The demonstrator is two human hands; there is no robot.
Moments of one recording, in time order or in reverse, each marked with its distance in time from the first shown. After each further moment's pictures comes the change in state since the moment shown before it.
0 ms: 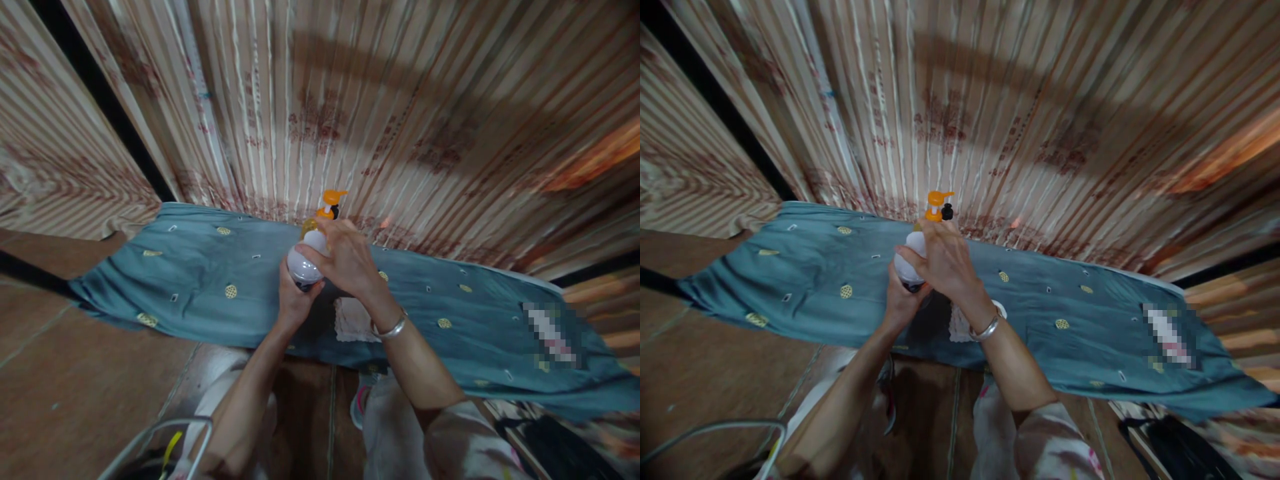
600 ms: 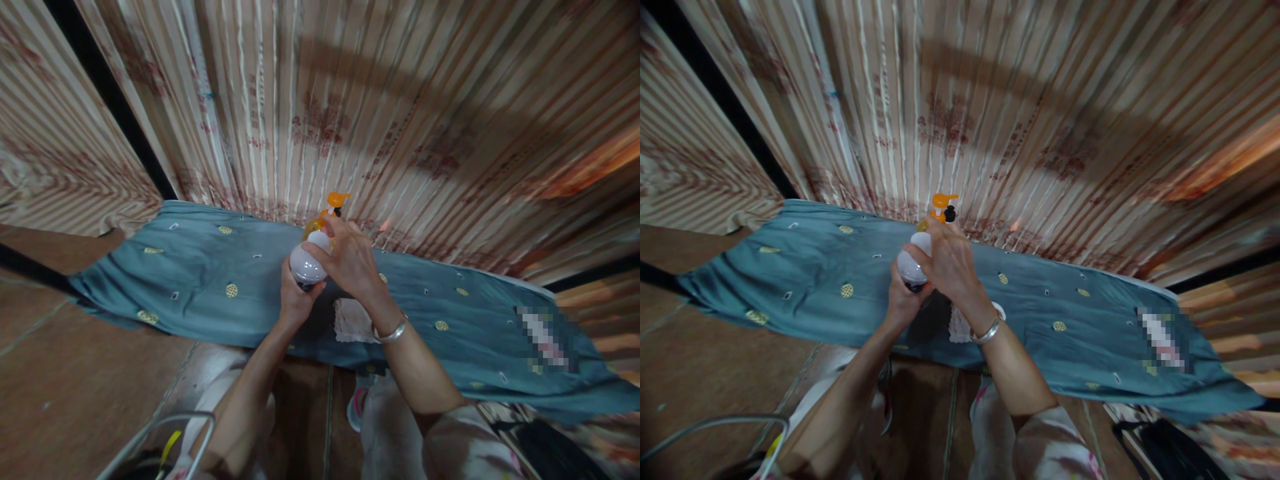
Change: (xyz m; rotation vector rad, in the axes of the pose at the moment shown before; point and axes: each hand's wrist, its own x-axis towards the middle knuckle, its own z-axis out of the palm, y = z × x) left_hand -0.001 0.001 0.003 -0.066 0.017 -0.020; right_hand -0.001 -0.003 0.000 0.024 0.044 0.062
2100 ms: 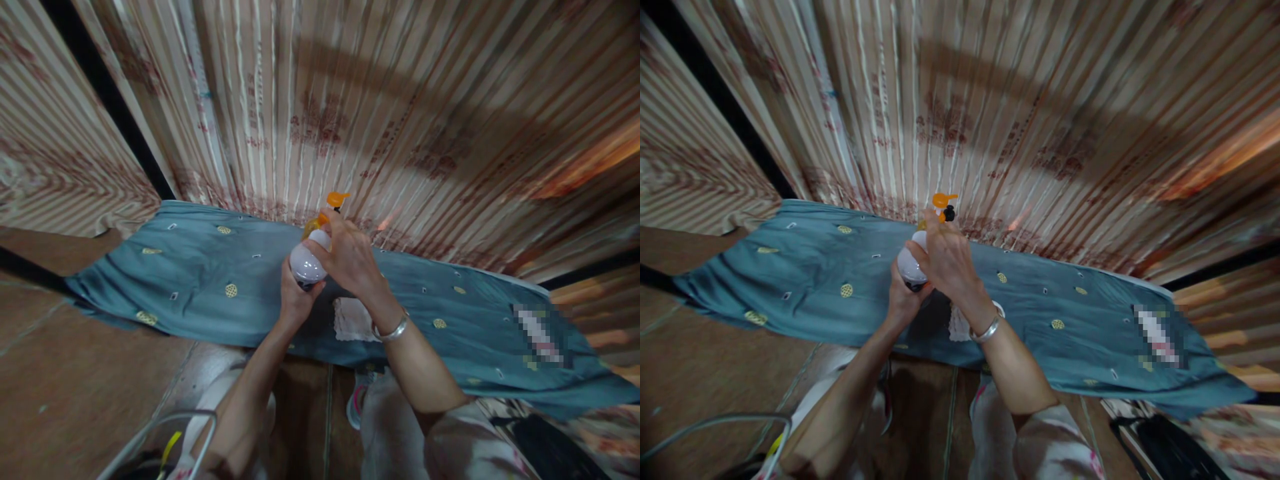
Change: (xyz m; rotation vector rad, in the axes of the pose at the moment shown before) left_hand 0.001 0.006 0.000 0.024 -0.011 -0.012; right_hand 0.006 -0.003 -0.002 -0.116 -0.032 -0.014
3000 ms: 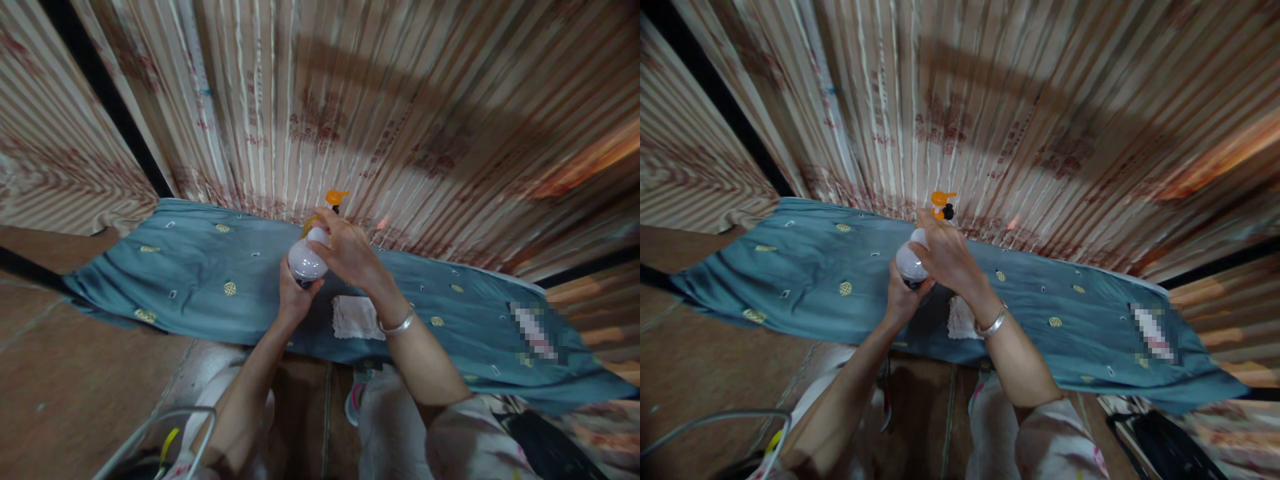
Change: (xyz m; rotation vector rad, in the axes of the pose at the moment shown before) left_hand 0.000 -0.003 -0.002 0.009 -0.001 -0.030; right_hand 0.007 0.002 -0.009 0.125 -0.131 -0.065
